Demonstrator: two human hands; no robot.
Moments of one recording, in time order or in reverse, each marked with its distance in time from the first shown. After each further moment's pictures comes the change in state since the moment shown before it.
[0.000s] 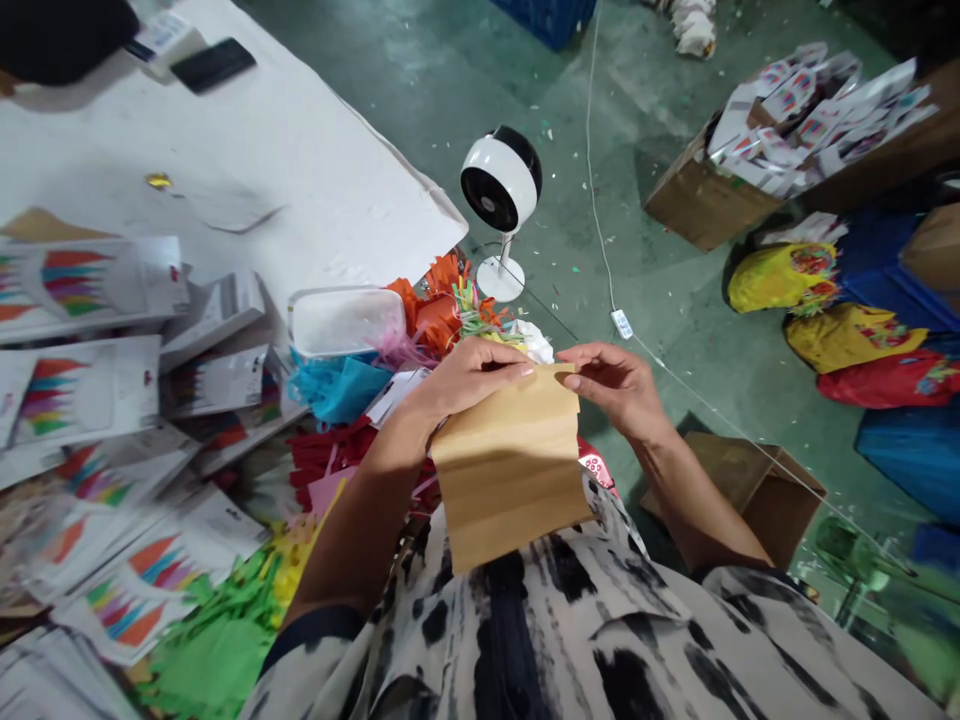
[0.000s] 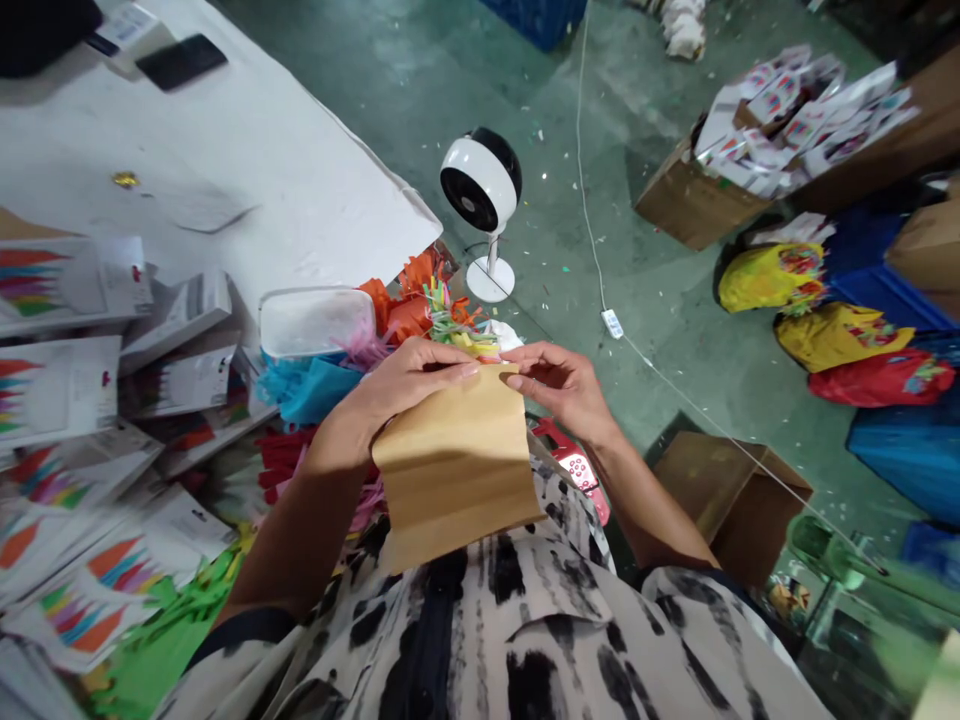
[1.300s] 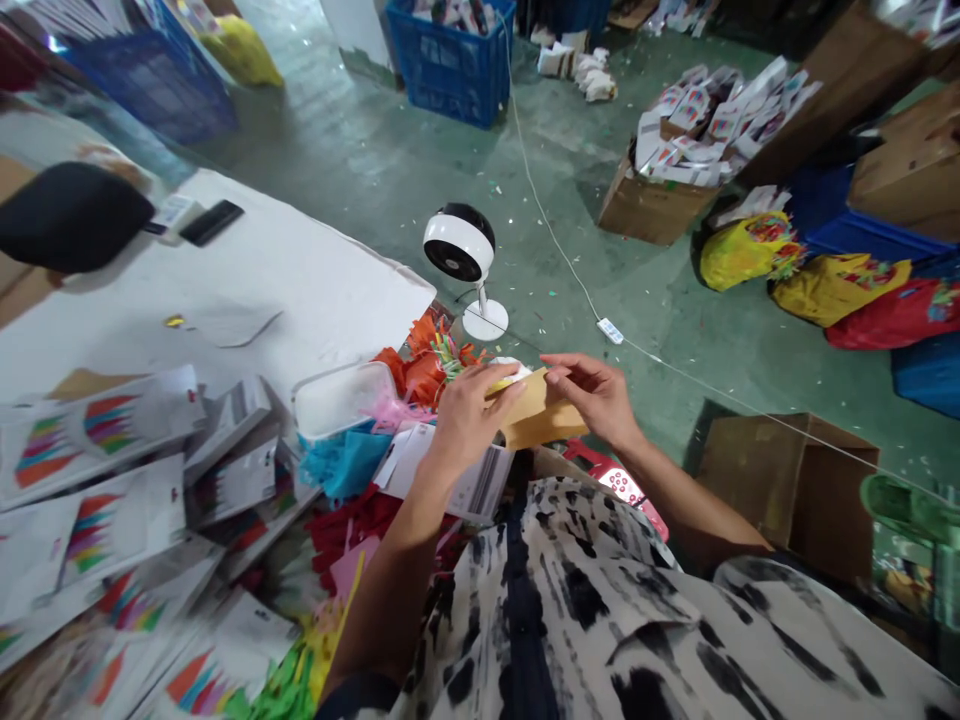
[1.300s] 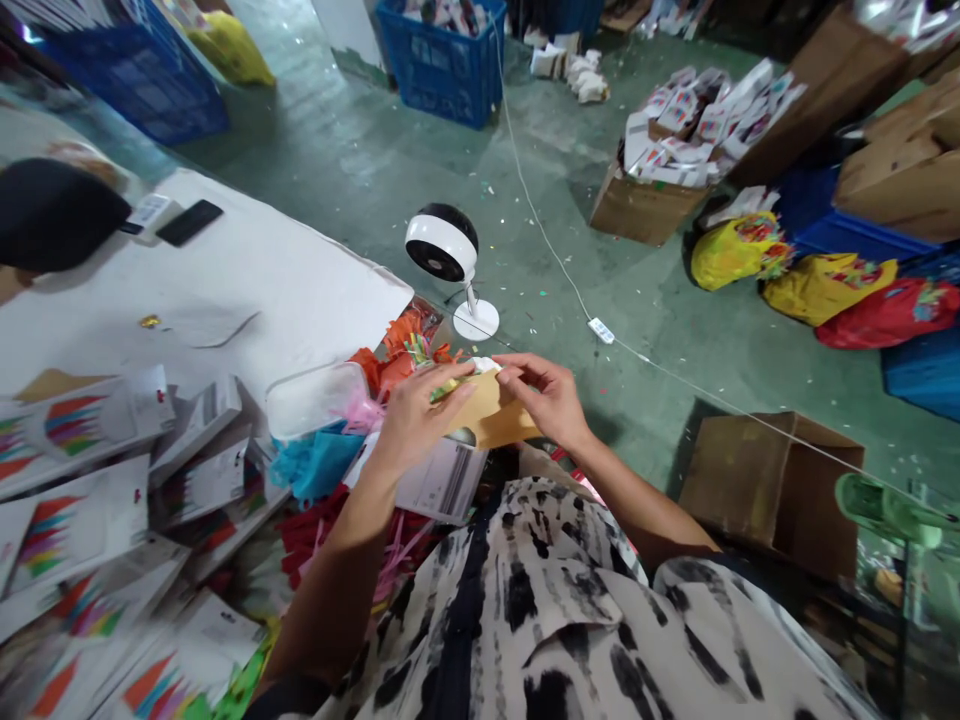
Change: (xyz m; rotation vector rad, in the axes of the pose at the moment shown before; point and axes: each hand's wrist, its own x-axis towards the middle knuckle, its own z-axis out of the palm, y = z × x) left_hand 0.017 0.016 0.029 0.596 0.305 0.311; right_hand -0.001 0.012 -0.007 0.010 0.277 -0.143
